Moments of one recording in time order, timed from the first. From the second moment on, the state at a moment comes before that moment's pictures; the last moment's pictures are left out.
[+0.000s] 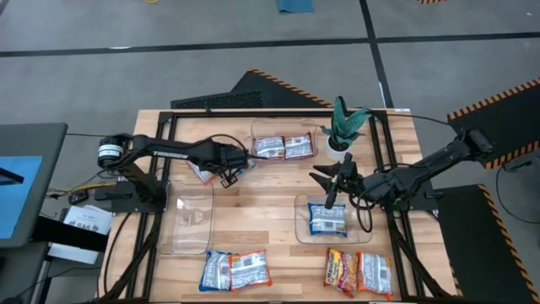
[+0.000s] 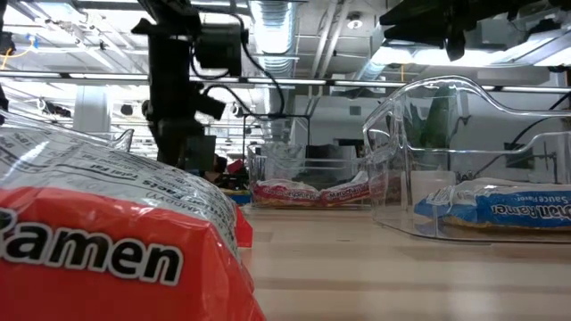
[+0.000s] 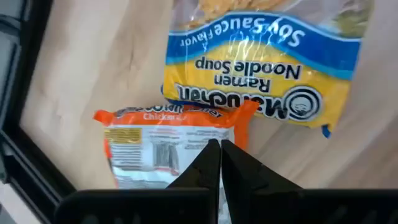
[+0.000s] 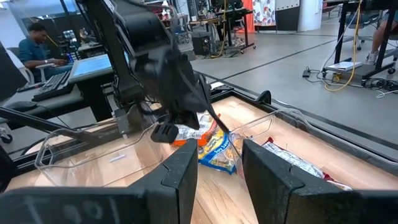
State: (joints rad) left arm 0.17 1.59 1.04 -0.90 -0.46 -0.41; right arm 0.38 1.01 0.54 0.34 0.83 0.30
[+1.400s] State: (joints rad) left arm 0.28 1.61 0.88 -0.73 -0.34 -0.49; right arm 0.38 1.01 0.54 0.32 0.83 0.33
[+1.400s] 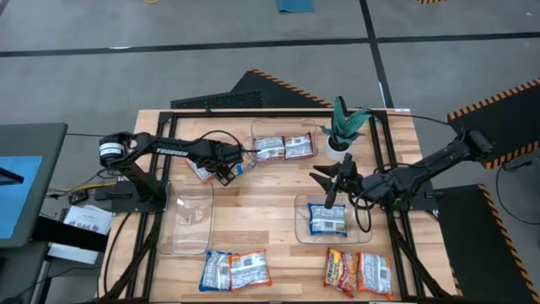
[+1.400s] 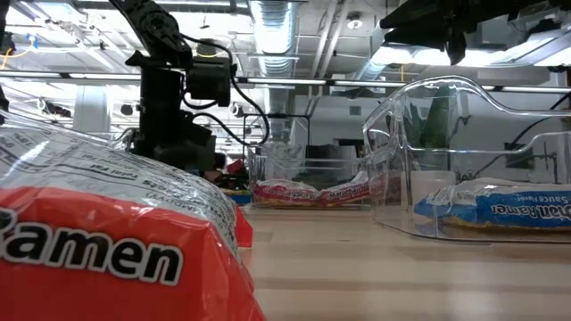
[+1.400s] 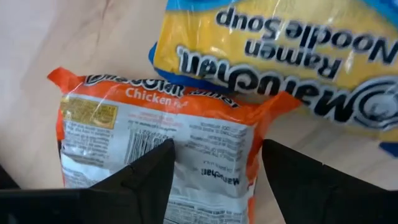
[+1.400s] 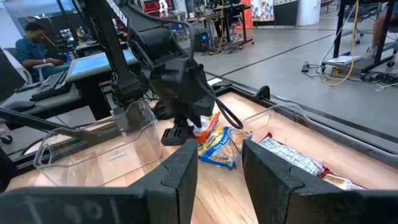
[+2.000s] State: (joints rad) left arm 0.21 1.55 1.06 -0.91 -0.50 -0.38; right arm 0.38 1.01 0.54 0.32 0.83 0.33
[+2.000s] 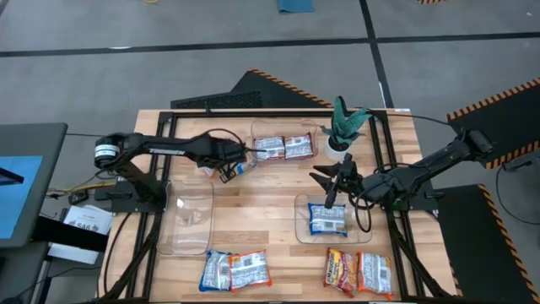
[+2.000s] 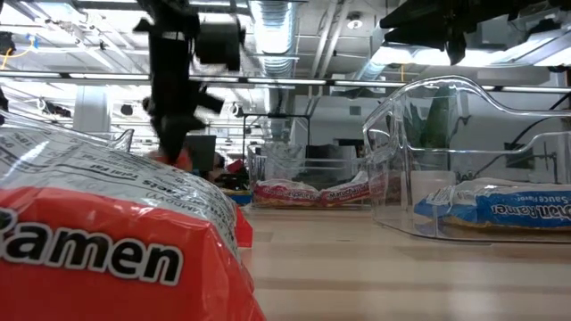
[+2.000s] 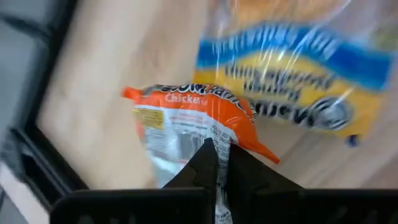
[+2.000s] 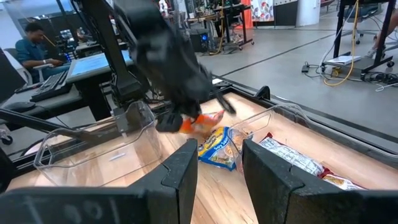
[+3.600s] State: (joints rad) left arm -0.61 1.66 1.27 -1.55 -0.34 -0.46; right arm 0.38 1.03 0.54 0.34 0.83 0.35
